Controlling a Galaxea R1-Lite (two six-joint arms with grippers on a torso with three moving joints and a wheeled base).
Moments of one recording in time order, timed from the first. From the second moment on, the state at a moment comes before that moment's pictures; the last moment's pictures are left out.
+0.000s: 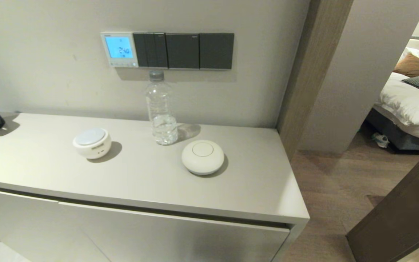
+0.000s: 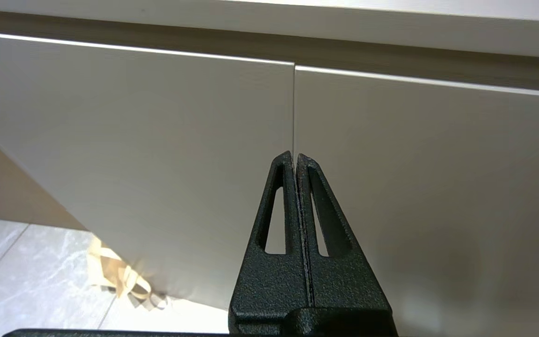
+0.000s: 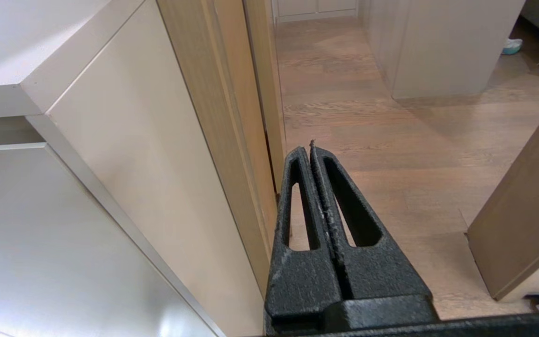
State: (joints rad) left arm 0.03 0.20 -0.04 -0.05 0.09 0.03; right arm 0.00 0.00 0.00 -0.01 -0.01 0.02
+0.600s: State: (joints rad) left arm 0.01 0.03 -0.04 0.10 0.00 0.04; right arm 0.00 0.00 0.00 -0.01 -0.01 0.02
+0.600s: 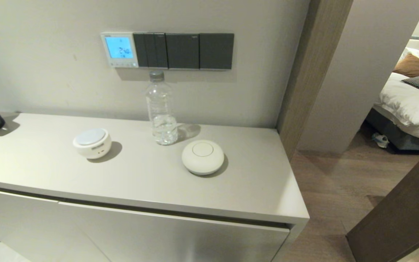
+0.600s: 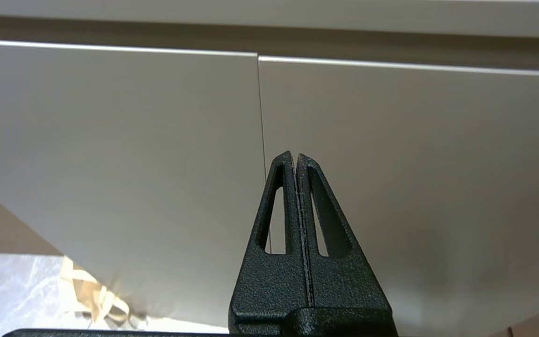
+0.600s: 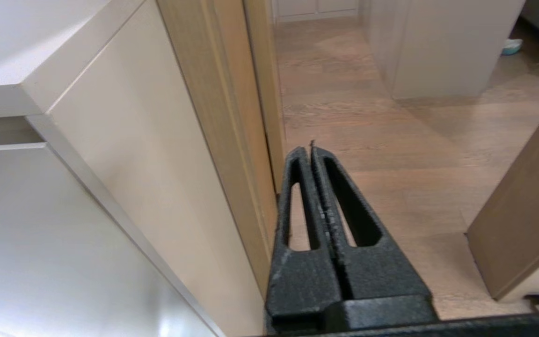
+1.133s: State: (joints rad) left arm 0.01 0.00 -0.02 0.04 0.00 0.01; right arm 0.00 0.00 0.00 -0.01 -0.01 0.02
